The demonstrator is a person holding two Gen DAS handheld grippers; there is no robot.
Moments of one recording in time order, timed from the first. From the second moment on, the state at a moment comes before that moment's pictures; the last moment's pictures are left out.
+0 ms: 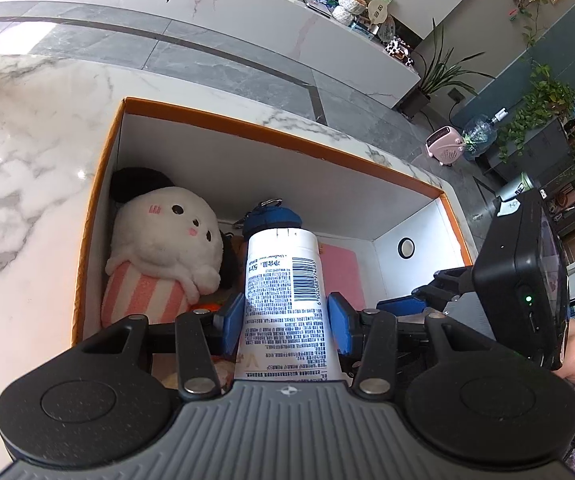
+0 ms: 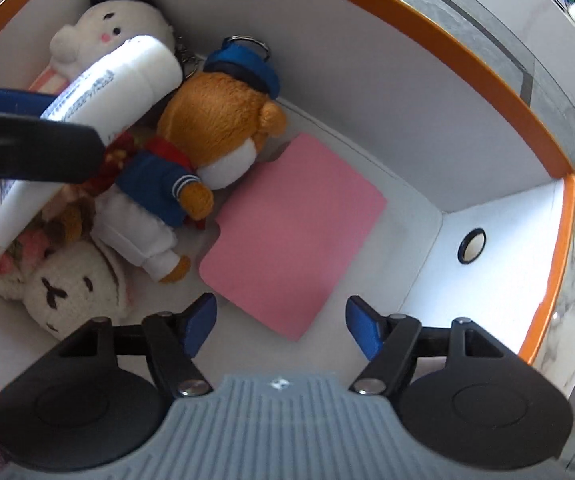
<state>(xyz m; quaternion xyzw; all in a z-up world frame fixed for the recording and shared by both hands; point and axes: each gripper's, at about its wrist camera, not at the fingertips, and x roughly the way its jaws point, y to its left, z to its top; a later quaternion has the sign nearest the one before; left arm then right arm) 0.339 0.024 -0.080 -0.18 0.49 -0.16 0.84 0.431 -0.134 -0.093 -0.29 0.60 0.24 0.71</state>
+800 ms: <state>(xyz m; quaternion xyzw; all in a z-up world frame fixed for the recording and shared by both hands) 0.338 0.019 -0.061 -0.19 0.47 -0.18 0.84 0.423 -0.154 -0.029 -0.35 0.48 0.26 0.76</state>
